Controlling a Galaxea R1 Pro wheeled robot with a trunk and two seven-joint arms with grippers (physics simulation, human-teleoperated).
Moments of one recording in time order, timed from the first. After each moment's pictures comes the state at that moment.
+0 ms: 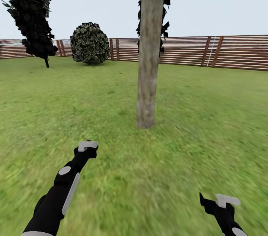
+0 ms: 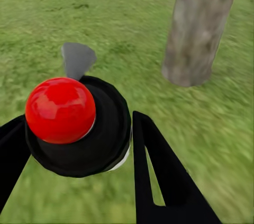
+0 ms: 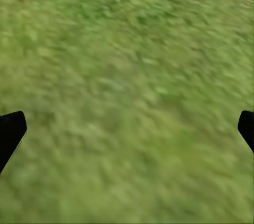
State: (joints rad) left arm -0.41 0.00 0.01 -1.29 0.02 0.26 -0.06; right arm -0.08 -0.06 -0.28 -1.14 0.01 0.11 0.00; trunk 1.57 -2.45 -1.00
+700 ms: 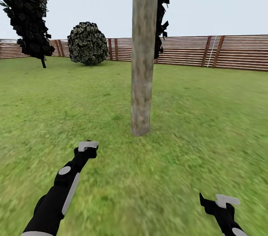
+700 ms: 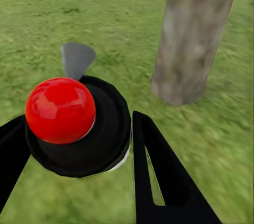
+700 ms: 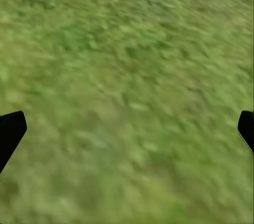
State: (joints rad) left arm -0.41 0.00 0.01 -1.29 0.02 0.26 -0.06; right arm -0.08 -0.06 -0.28 -1.14 0.01 0.11 0.00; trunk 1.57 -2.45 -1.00
